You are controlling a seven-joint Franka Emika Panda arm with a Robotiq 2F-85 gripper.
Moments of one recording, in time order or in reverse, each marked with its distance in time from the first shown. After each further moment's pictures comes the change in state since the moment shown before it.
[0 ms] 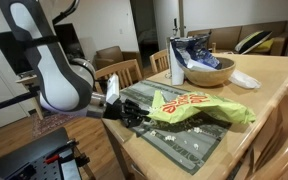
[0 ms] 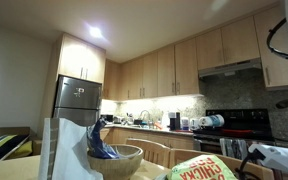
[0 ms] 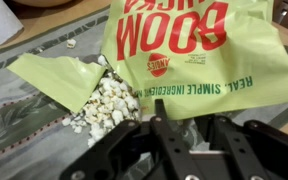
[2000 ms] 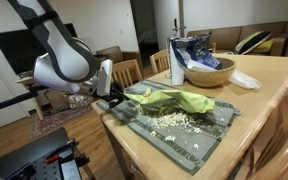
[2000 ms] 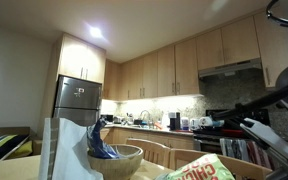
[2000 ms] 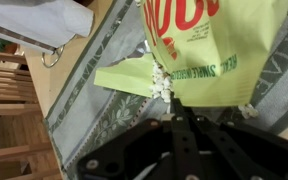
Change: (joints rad) arm 0.027 -0.139 0.133 0.068 -0.072 0.362 0.597
